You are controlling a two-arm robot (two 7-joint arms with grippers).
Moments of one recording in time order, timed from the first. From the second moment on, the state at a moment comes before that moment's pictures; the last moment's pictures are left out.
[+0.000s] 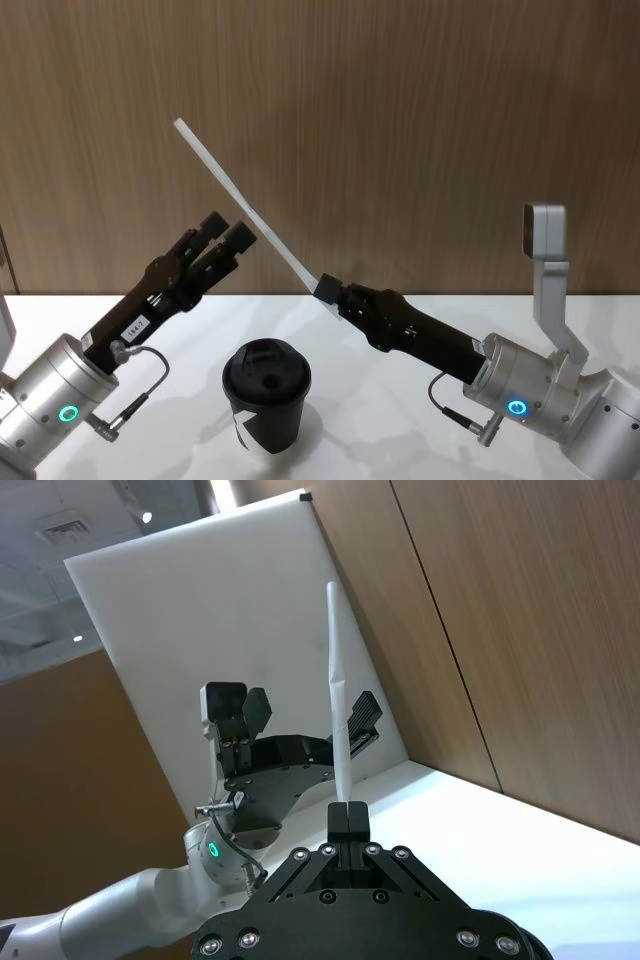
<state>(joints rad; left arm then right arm) -0.32 0.33 0.29 -1.47 -1.09 0.02 -0.79 0.49 0.40 -0.48 -1.34 1.01 0.21 0.90</state>
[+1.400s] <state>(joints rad) -0.43 0.26 0.35 -1.34 -1.16 -0.01 -0.86 0.49 0.40 -0.48 -1.34 1.01 0.21 0.90</state>
